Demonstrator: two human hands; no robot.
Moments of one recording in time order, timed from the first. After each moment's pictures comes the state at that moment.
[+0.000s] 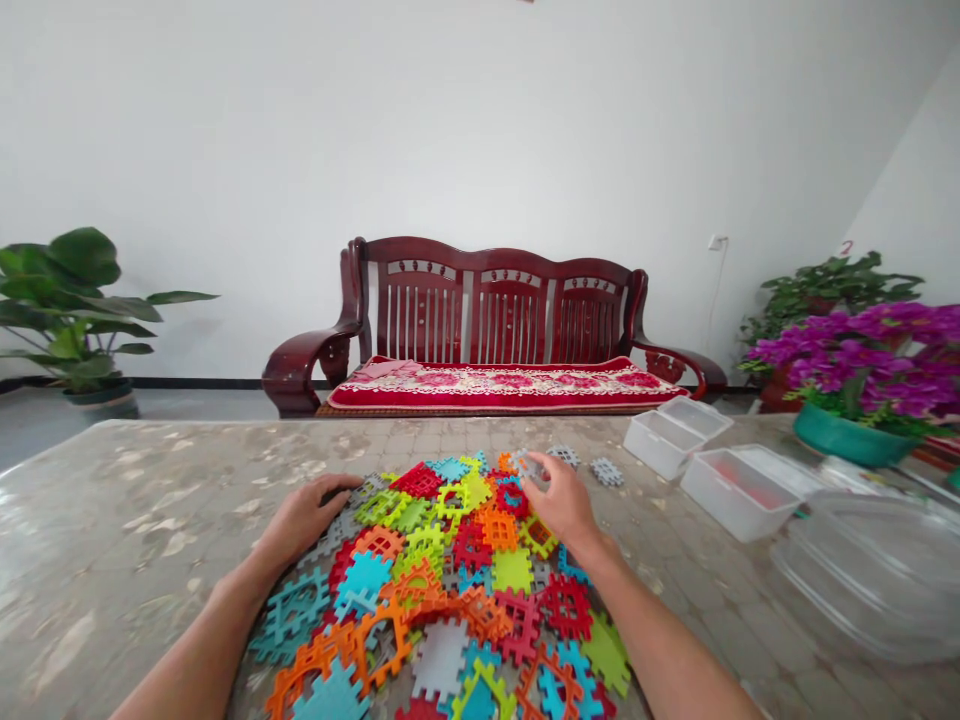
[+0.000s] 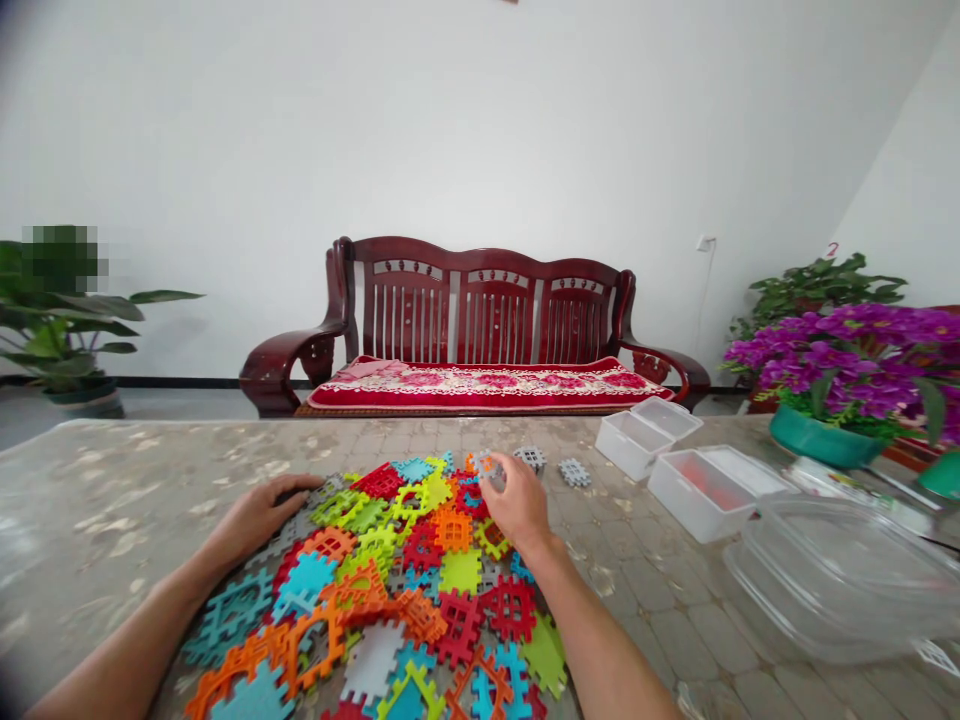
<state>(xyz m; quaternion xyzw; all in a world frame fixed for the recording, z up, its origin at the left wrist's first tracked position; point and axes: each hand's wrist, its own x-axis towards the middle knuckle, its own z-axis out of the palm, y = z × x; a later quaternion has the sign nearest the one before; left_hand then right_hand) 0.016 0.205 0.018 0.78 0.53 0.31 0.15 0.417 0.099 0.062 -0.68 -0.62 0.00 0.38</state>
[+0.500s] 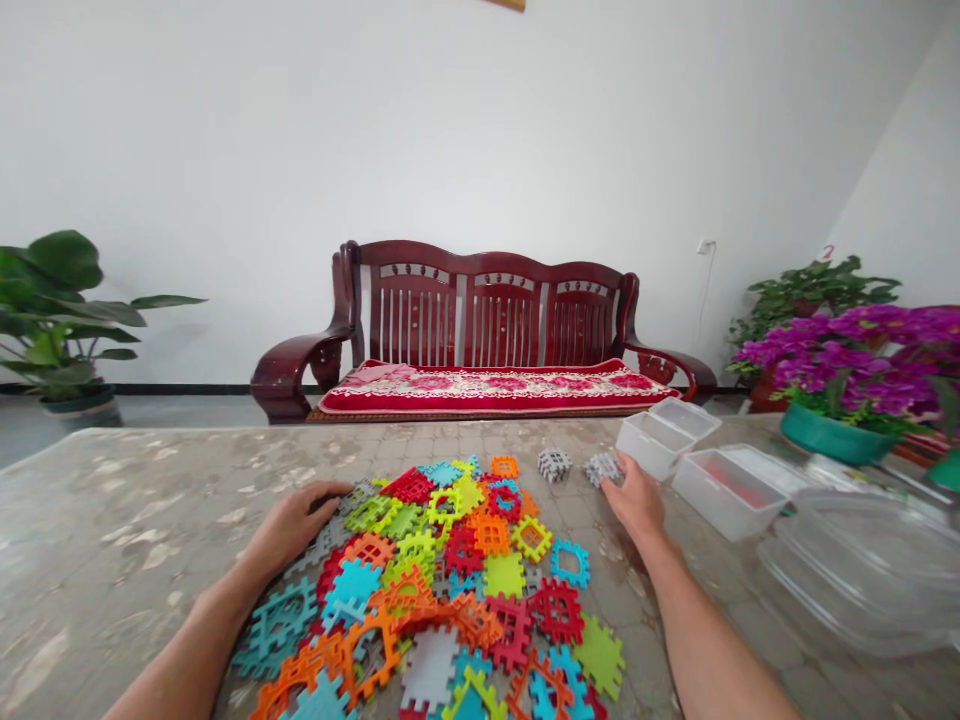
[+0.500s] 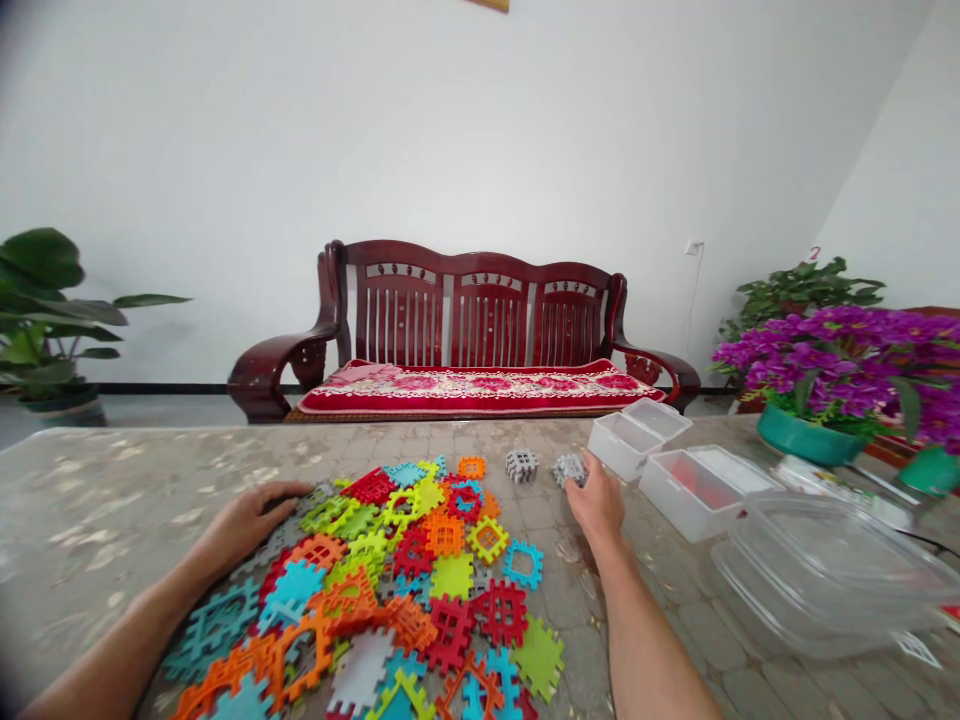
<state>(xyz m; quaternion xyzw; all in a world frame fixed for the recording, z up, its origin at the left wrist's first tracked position) 0.014 0.209 0.014 0.78 0.53 0.31 0.16 0.549 0.084 0.041 -0.84 -0.45 -0.06 0.30</state>
